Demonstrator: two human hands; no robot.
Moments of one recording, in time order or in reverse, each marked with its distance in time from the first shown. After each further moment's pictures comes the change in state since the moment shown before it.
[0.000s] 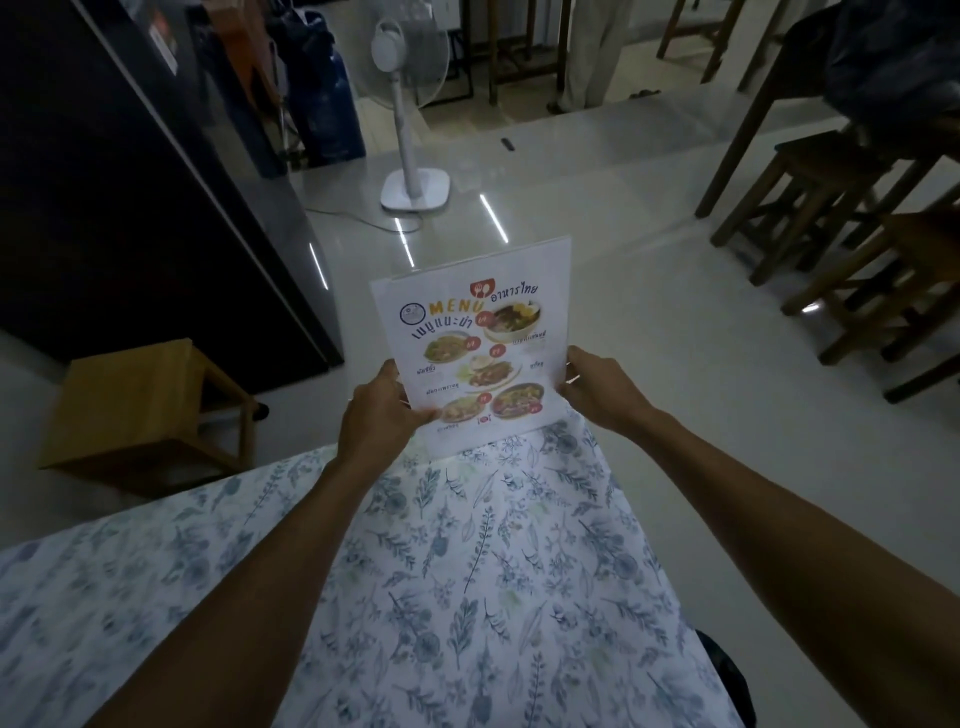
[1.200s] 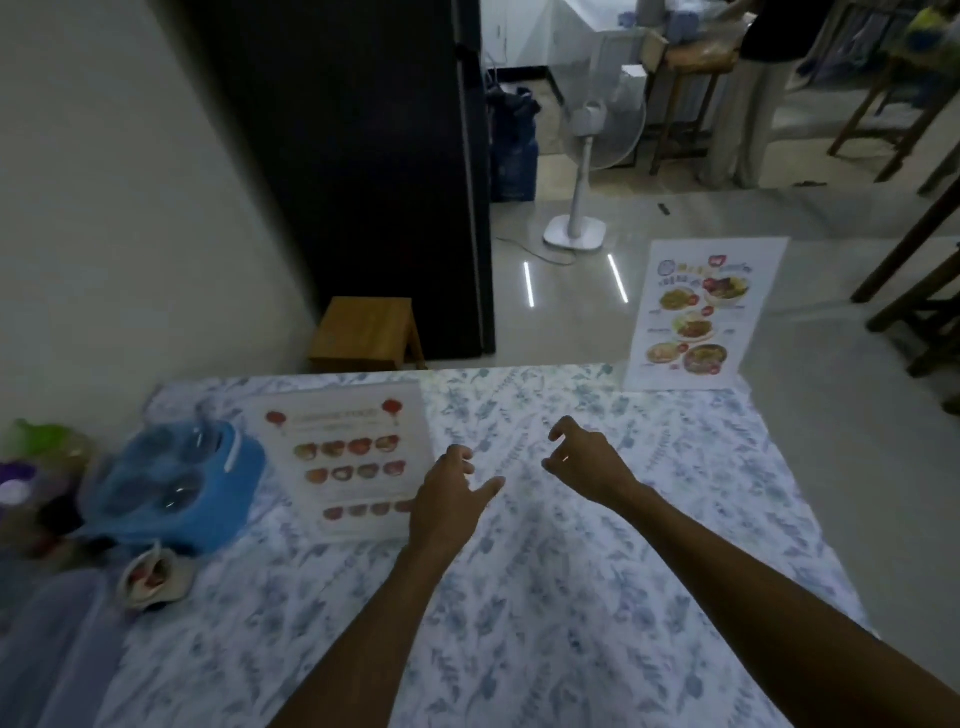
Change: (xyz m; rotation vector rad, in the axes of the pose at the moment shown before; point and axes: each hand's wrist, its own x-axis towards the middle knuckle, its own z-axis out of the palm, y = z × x) left_hand -0.342 -0.172 -0.147 -0.068 0.198 -0.250; right_hand -0.259 -0.280 0.181 -0.023 -0.232 -0.158
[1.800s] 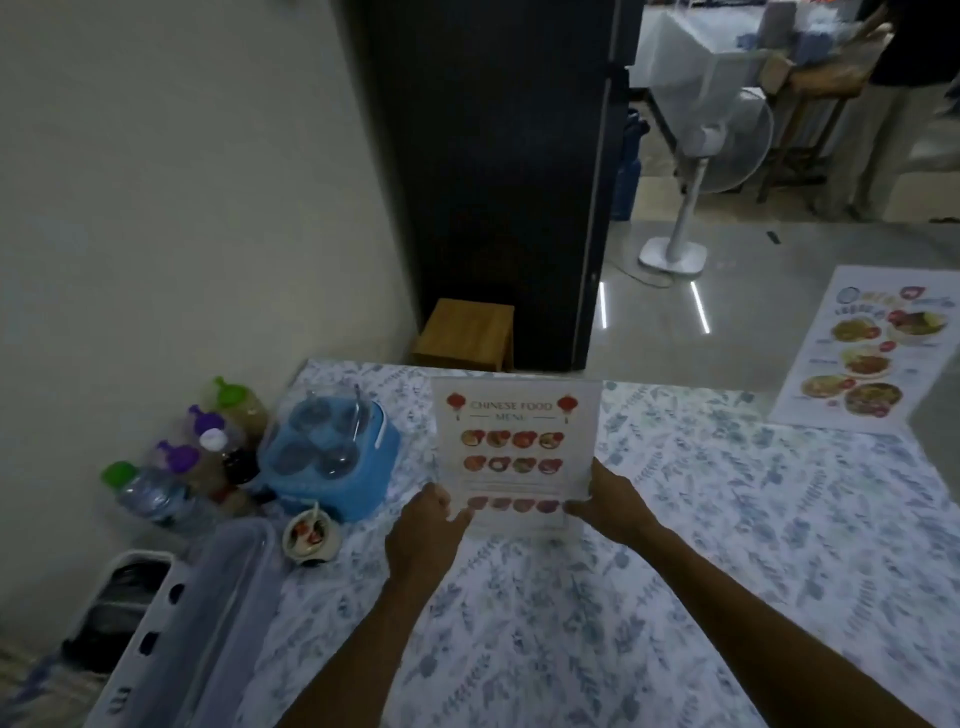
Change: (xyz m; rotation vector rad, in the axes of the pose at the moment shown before) left_hand -0.019 -0.158 -0.141 0.142 0.146 -0.269; right_hand 0.000 -0.126 0.114 0.058 -0.155 -0.071
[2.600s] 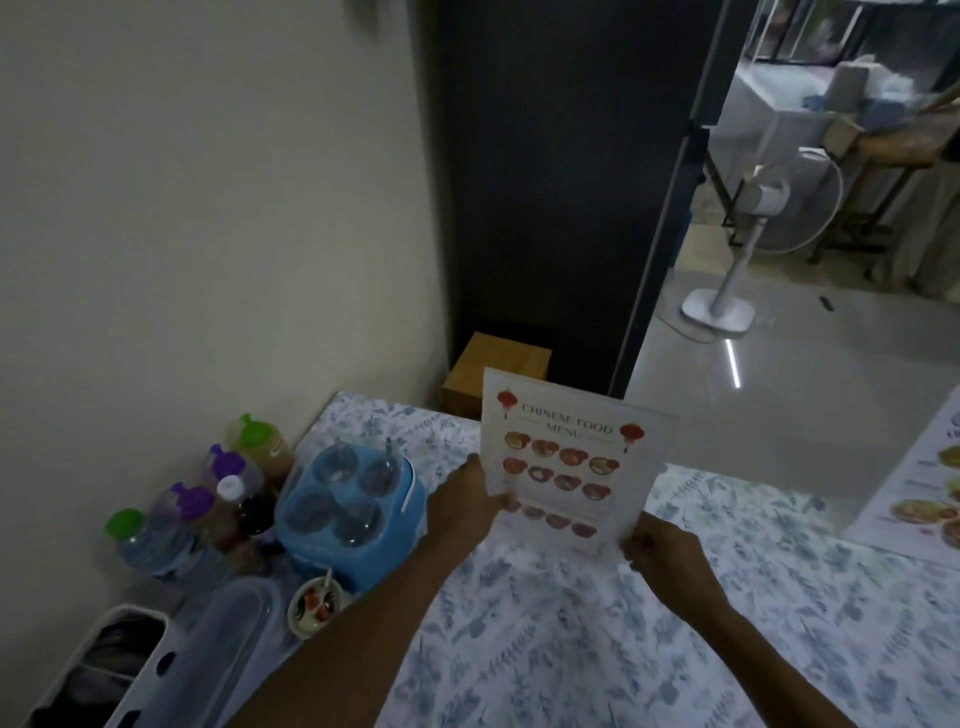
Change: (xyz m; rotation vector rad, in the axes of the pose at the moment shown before) left_hand 0.133 0.059 -0.035 -0.107 -0.075 0.152; right_hand 0.054 -0.024 -0.038 -0.064 0.167 -0.074
